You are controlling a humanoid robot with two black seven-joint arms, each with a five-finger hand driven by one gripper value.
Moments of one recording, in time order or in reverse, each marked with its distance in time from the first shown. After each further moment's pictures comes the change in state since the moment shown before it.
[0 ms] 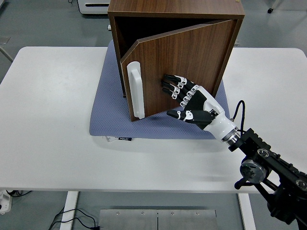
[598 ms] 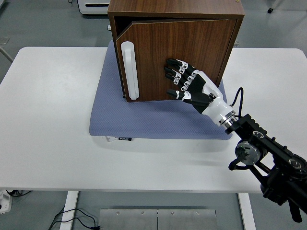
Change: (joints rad) left arm -0.001 0.000 0.000 0.000 0.000 0.000 0.000; right arm 0.133 0.038 0.000 -0.135 0.085 -0.040 -0.041
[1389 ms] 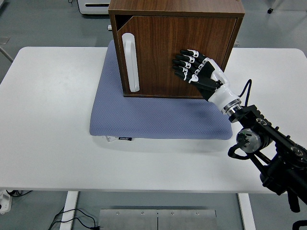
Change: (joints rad) left arm 0.001 0.000 0.000 0.000 0.000 0.000 0.000; right arm 0.052 0.000 0.024 -0.039 0.088 -0.106 -0.037
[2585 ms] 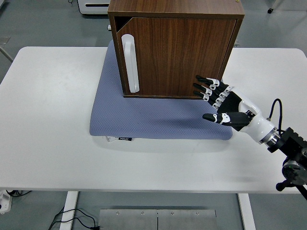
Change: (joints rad) left arm 0.000 0.000 0.000 0.000 0.000 0.000 0.000; right arm -0.281 -0.293 0.071 0.269 -0.126 0.265 0.054
